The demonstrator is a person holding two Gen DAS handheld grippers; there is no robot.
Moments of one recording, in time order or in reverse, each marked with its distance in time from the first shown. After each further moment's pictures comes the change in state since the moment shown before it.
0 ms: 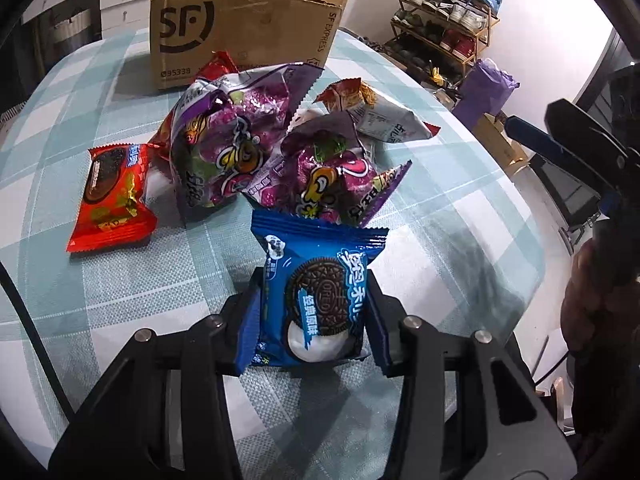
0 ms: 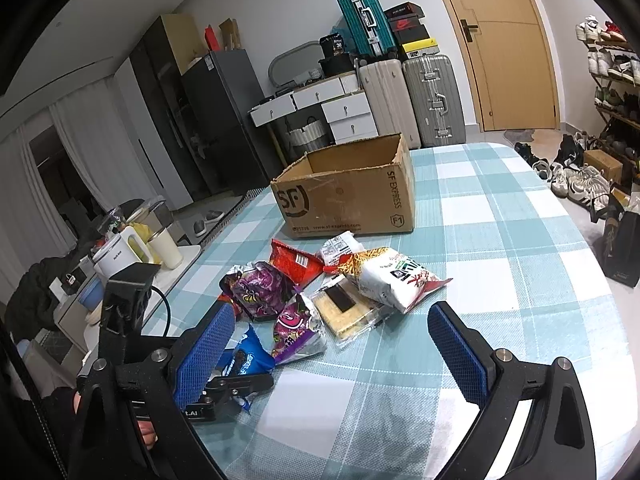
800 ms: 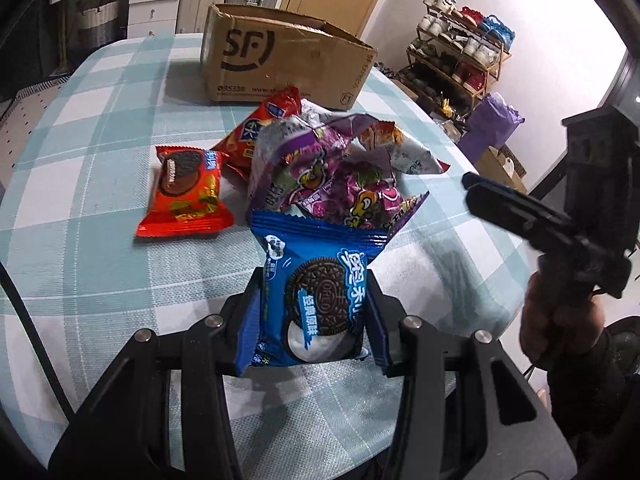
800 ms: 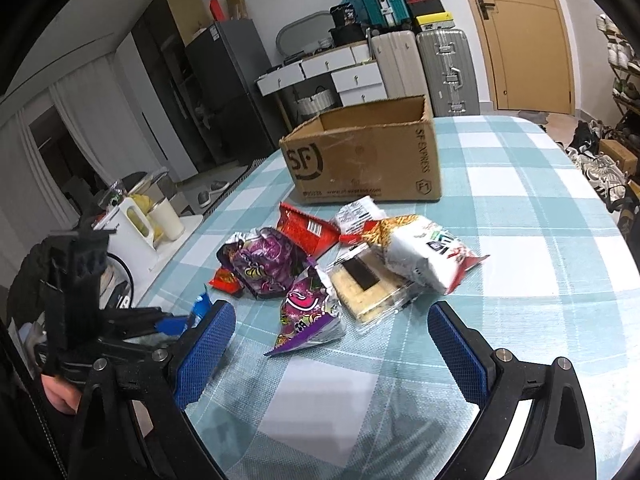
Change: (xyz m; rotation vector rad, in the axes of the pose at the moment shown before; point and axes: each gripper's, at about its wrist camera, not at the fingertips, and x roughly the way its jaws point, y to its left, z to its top) left arm -0.056 0.035 -0.028 -0.098 -0.090 -0.005; right arm 0.049 0.013 -0.010 -0.030 0.118 0.029
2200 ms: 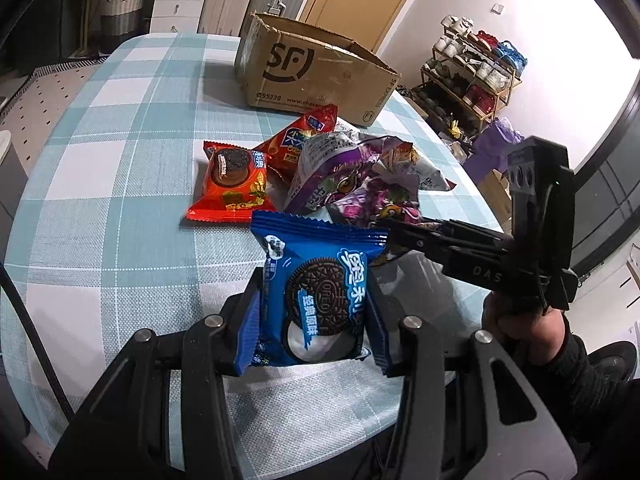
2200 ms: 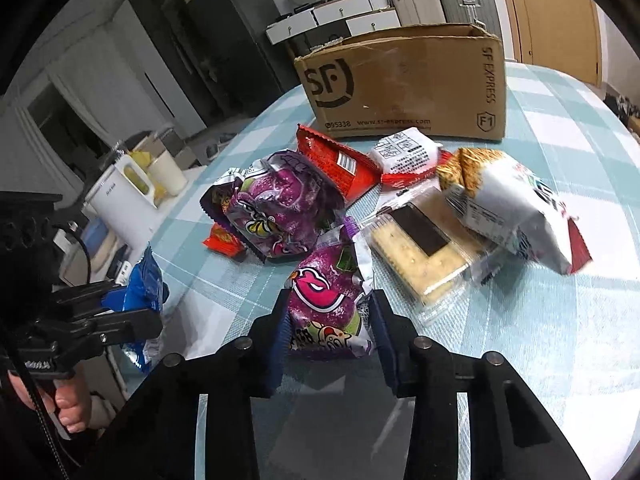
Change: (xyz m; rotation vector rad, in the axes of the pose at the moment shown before) left arm -0.033 0.025 -0.009 -0.086 -0.037 0.004; right arm 0.085 0.014 -0.009 0.003 0.181 0.049
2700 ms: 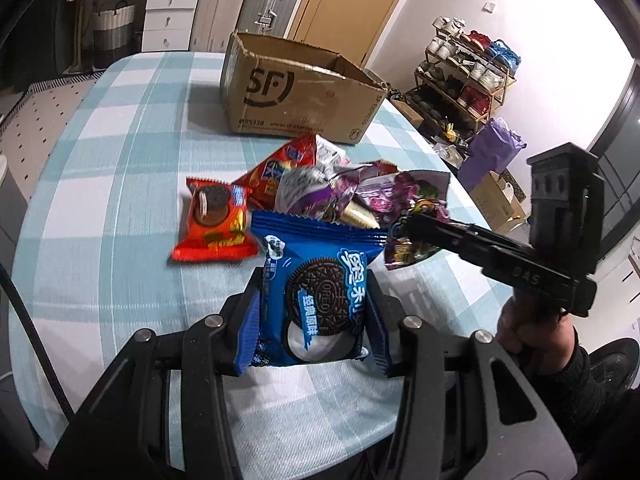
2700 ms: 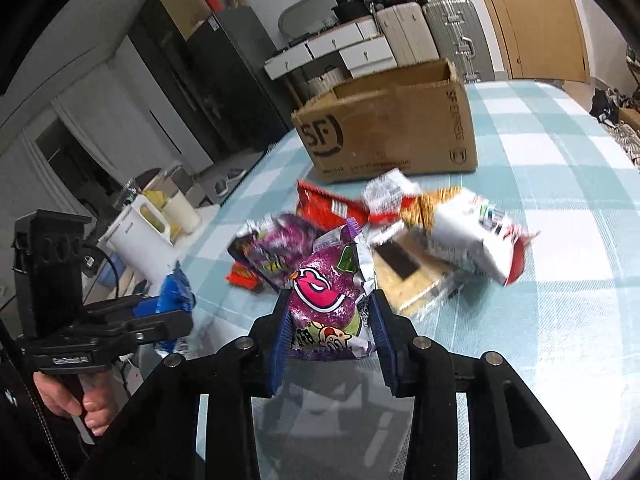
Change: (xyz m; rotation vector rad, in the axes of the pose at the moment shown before) left arm -0.002 -0.019 0.028 0.037 -0.022 0.005; right arm -0.052 -0.012 0.005 0.059 -0.119 0.047
